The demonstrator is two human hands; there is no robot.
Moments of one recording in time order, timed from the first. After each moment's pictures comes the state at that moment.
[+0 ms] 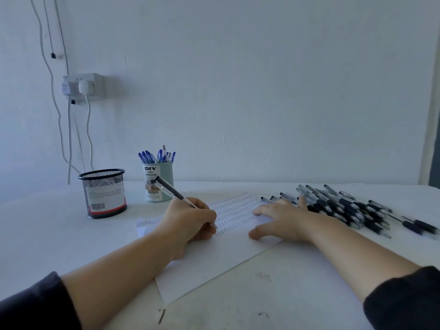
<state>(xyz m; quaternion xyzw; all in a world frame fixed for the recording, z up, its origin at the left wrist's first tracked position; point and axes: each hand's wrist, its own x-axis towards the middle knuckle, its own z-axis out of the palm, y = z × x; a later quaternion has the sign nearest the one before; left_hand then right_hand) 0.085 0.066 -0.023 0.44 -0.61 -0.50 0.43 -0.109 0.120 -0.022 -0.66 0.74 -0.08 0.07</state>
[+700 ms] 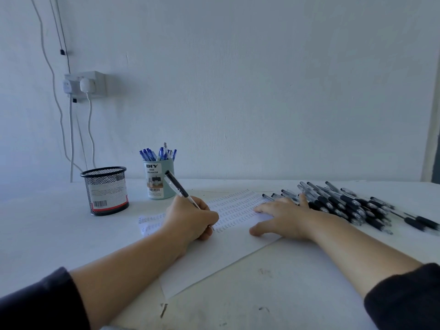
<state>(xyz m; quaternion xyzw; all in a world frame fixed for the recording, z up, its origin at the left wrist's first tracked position) 0.081 0.068 -0.027 0.48 -0.65 -0.40 0.43 -0.112 0.117 -0.027 -0.66 0.74 -0.09 0.08</state>
